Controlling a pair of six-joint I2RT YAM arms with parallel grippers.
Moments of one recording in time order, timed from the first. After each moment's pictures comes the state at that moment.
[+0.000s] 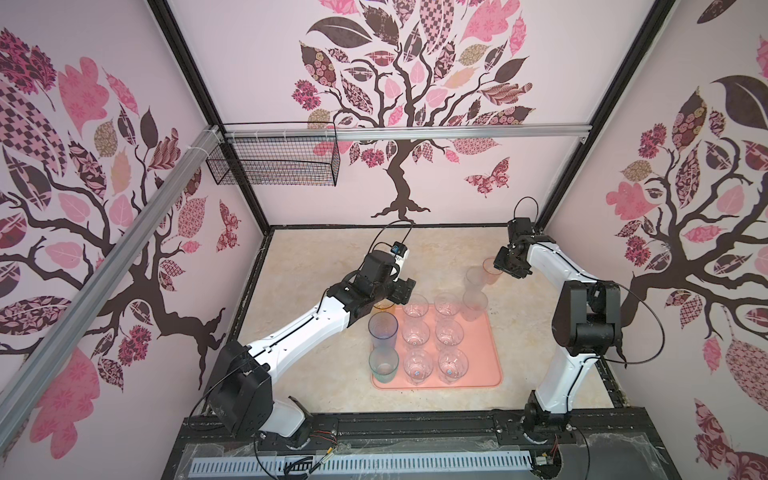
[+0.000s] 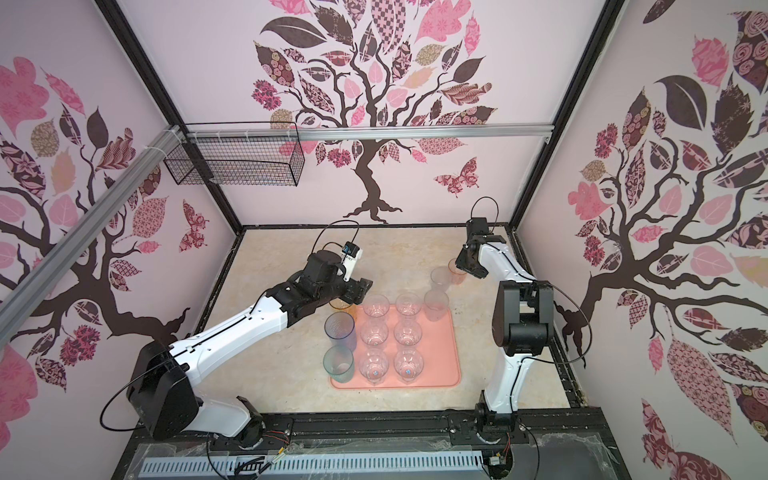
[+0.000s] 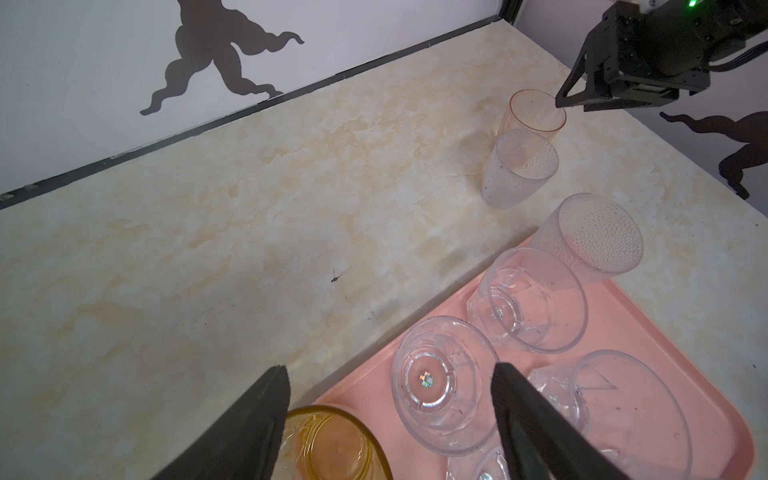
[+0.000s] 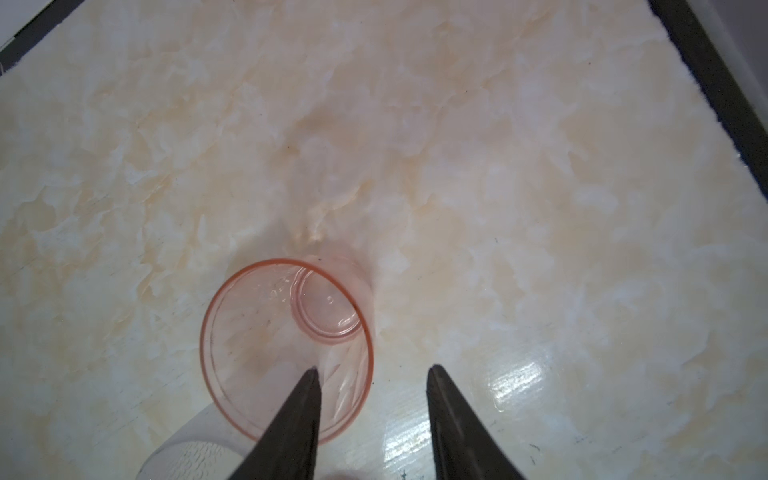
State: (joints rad) left arm -0.69 1.46 1.15 -0.30 -0.05 -0.10; right arm -0.01 1.91 1.51 -0.72 0.11 0.53
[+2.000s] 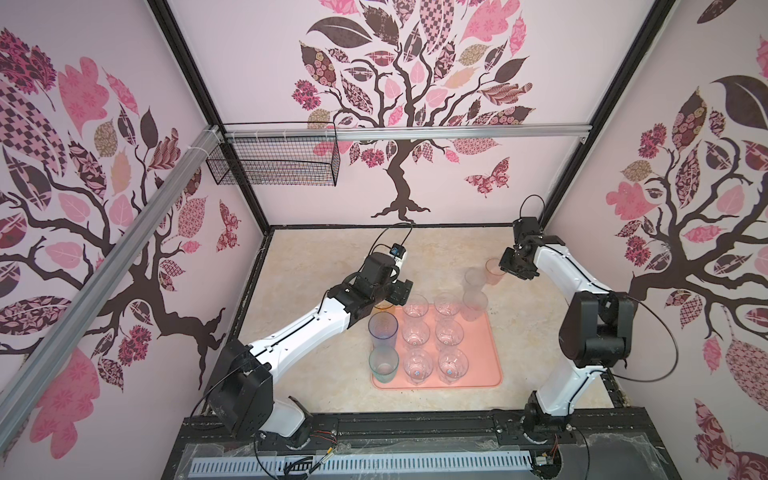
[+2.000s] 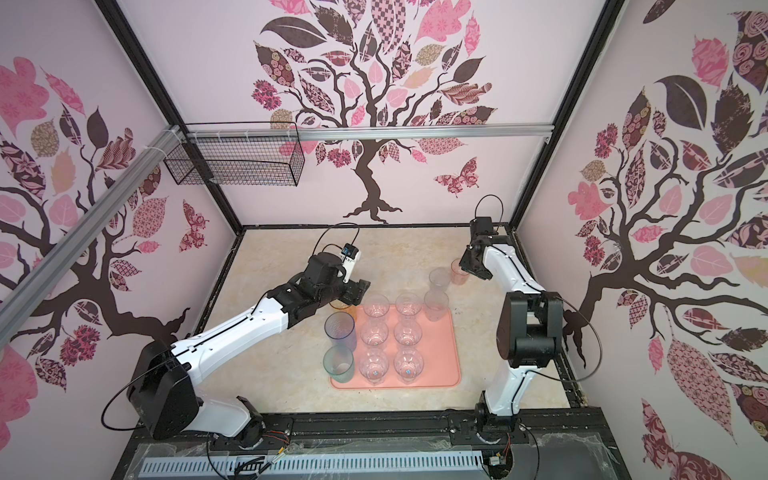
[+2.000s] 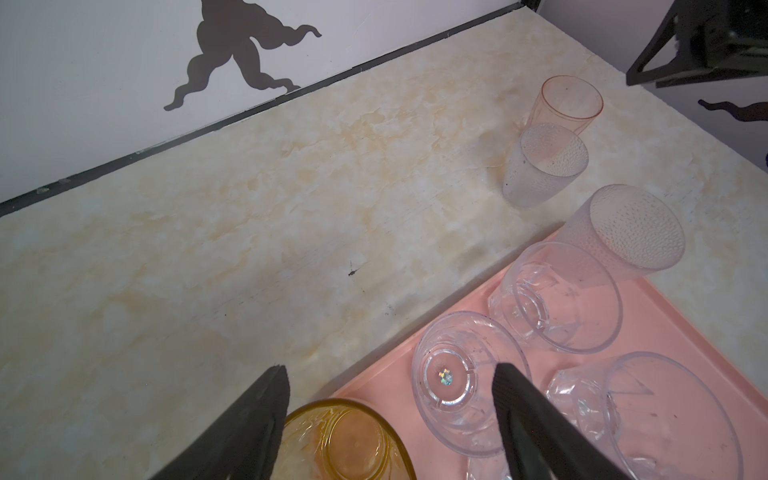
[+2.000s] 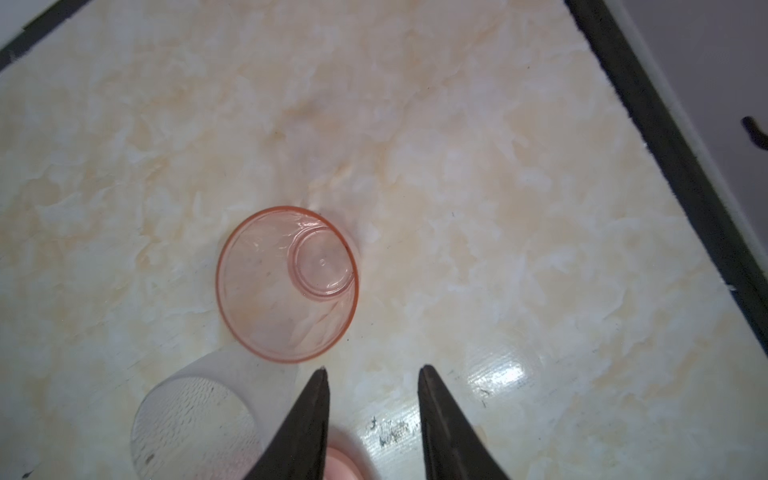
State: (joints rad) left arm -0.69 1.46 1.13 -0.29 -0.10 -0.08; right arm 0.00 1.75 1.46 -0.80 0.15 0.50
